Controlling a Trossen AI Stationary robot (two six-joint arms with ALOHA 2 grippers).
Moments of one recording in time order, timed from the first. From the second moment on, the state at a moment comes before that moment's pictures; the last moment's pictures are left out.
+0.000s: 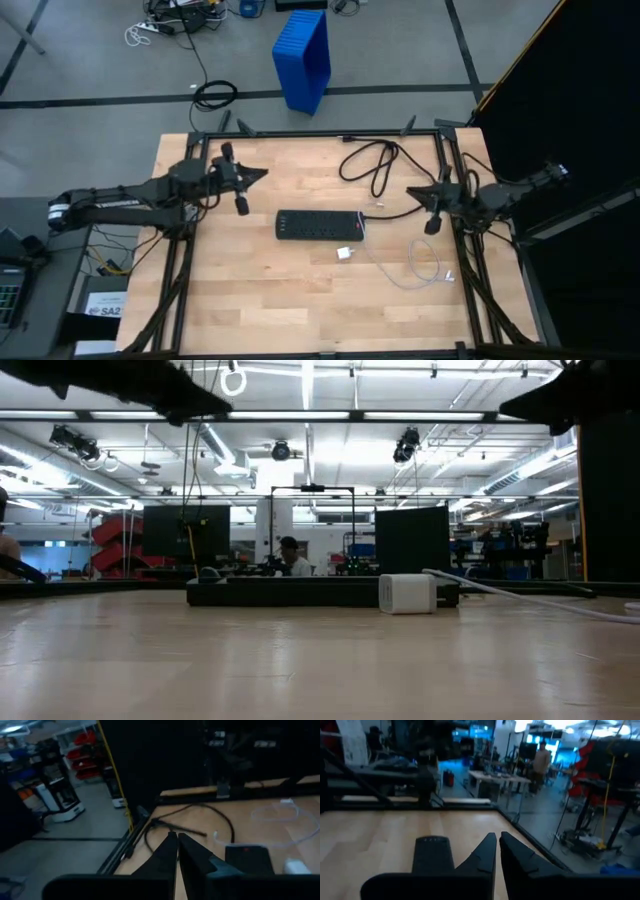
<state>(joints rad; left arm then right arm) 0.20 0.65 0.50 0.08 -0.14 0.19 0.41 0.21 0.27 -0.02 0.76 -0.15</state>
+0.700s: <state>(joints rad) 0.37 0.48 0.03 0.58 0.09 -0.01 0.37 0.01 0.01 0.09 0.77 -0.19</state>
